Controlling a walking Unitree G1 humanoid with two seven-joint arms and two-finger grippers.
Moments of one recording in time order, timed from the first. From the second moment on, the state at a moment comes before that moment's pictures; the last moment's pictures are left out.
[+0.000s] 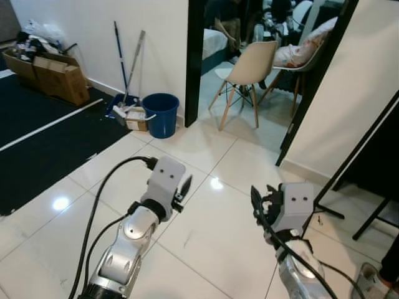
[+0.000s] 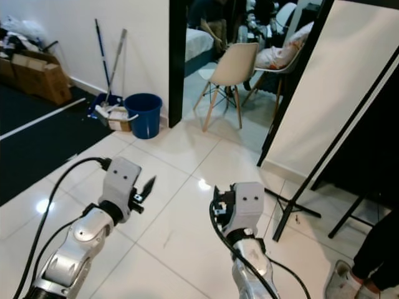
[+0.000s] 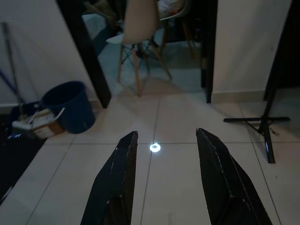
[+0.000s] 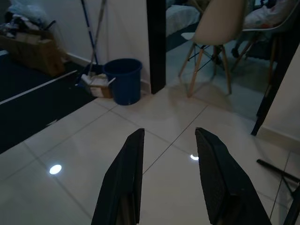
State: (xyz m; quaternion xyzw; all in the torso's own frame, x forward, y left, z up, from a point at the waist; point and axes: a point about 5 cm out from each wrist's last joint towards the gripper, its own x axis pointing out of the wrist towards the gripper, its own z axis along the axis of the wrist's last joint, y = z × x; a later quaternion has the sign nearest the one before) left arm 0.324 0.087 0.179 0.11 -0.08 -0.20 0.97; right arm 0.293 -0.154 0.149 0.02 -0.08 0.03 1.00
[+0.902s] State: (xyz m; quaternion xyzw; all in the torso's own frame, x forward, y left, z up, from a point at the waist) left arm 0.323 0.082 0.181 0.11 -0.08 -0.22 0.97; right arm 0.294 -0.161 0.151 0.05 -0.08 0.01 1.00
